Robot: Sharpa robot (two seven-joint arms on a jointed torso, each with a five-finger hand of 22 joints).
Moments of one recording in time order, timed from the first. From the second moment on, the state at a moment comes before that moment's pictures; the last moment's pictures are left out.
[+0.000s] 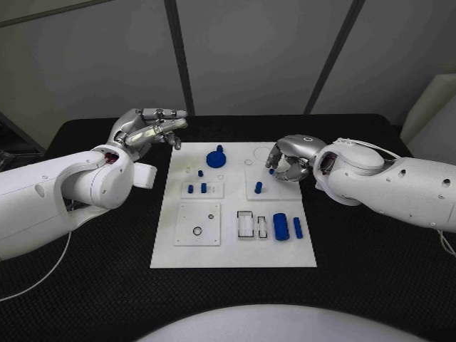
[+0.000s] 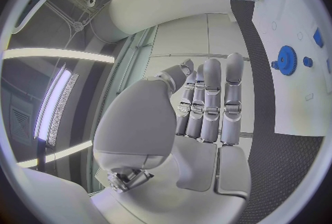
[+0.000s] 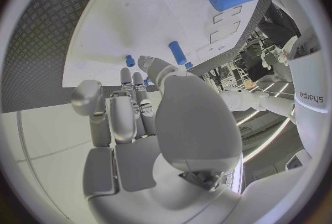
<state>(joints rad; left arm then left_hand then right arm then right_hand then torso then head) 1.17 -0.92 0.00 1.54 -0.06 -0.32 0.41 1.38 -0.16 0.49 -0.05 0.05 1.06 0.15 0.11 0.08 1.15 0.08 0.31 0.11 1.19 0.01 0.94 0.48 0.15 1.15 0.11 0.58 0.95 1.21 -0.77 -0.10 1.44 -1.56 -0.24 -0.12 1.40 -0.20 0.42 0.03 0.33 1.03 0.16 0.10 0.07 1.10 0.09 0.15 0.17 1.46 0.00 1.35 1.19 0.09 1.24 0.11 1.27 1.05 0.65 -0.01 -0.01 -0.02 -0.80</state>
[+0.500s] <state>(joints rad) 1.17 -0.92 0.00 1.54 -0.03 -0.31 0.42 1.37 -0.15 0.48 -0.05 0.05 1.06 0.15 0.11 0.07 1.15 0.08 0.32 0.11 1.19 0.01 0.94 0.47 0.15 1.15 0.11 0.58 0.94 1.20 -0.73 -0.10 1.39 -1.58 -0.23 -0.13 1.40 -0.20 0.43 0.02 0.32 1.03 0.16 0.09 0.07 1.11 0.10 0.14 0.15 1.46 0.00 1.35 1.20 0.09 1.25 0.12 1.27 1.06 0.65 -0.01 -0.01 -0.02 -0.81</state>
